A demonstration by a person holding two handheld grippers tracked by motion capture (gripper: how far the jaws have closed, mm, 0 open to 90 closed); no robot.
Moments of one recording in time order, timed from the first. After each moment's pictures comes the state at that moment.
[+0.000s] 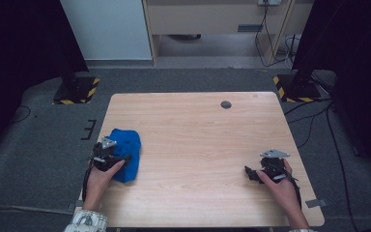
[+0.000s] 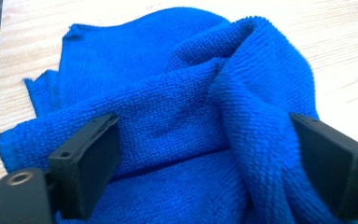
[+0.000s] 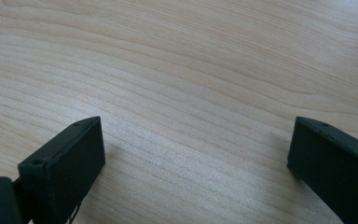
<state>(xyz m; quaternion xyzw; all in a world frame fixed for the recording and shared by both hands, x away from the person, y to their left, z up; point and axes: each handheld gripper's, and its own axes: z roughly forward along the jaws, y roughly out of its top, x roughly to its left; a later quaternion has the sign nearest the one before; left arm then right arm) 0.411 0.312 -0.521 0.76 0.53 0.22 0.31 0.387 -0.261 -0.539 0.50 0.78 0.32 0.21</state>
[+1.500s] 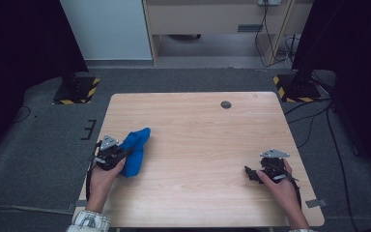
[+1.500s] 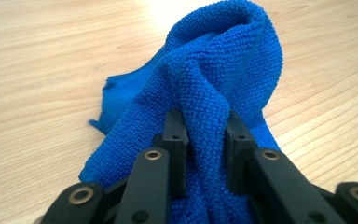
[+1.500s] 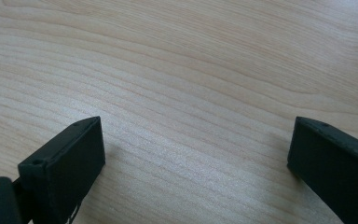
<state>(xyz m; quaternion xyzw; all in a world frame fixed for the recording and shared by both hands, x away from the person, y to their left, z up) 0.393 0.289 -0.487 0.75 0.48 0.22 0.40 0.387 -0.261 -0.539 0.50 0.78 0.32 0.21</state>
